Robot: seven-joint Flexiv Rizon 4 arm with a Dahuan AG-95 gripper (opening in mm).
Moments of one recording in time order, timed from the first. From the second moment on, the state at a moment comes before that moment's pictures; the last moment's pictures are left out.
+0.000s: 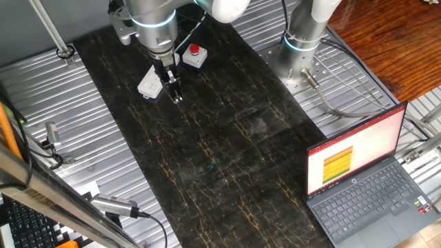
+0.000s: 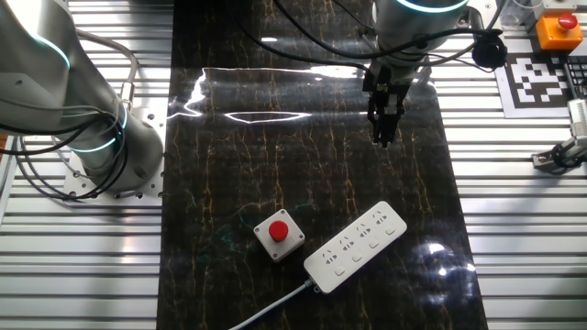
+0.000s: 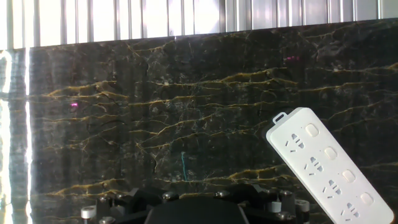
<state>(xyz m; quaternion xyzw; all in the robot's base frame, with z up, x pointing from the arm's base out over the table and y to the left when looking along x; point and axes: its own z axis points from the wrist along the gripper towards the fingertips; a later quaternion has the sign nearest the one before) 0.500 0.000 0.170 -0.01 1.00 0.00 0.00</state>
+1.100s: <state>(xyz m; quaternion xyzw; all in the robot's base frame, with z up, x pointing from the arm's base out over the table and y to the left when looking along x) 0.500 0.000 0.170 -0.13 0.99 0.03 0.00</state>
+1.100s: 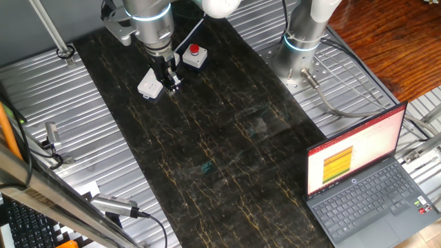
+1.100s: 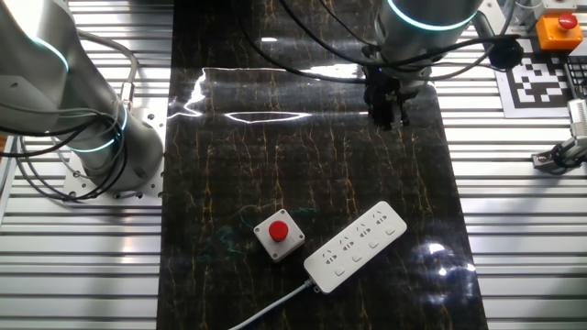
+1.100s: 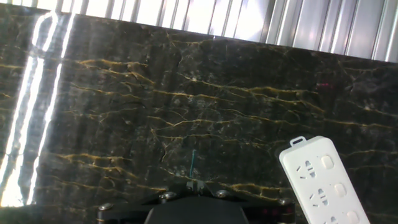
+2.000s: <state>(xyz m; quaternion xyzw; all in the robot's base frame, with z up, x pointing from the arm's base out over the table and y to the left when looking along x) 0.504 -0.031 0.152 -0.20 0.98 0.02 0.00</state>
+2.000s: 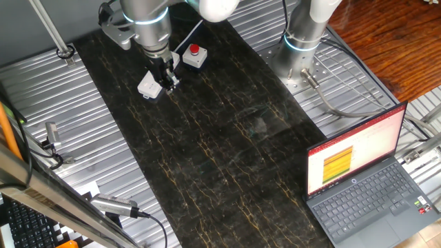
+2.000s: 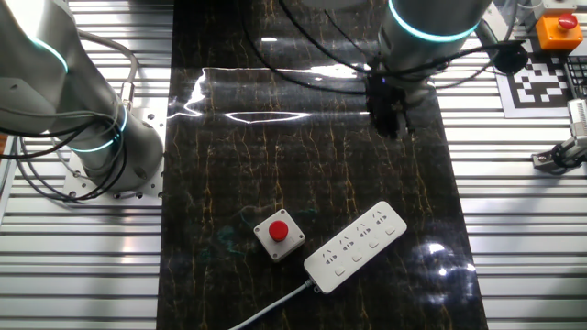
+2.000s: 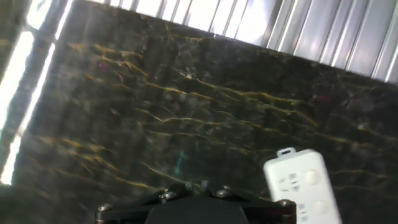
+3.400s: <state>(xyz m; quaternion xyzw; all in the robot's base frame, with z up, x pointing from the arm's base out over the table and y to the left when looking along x) 0.491 -0.111 0.128 -0.28 0.96 -0.03 -0.01</state>
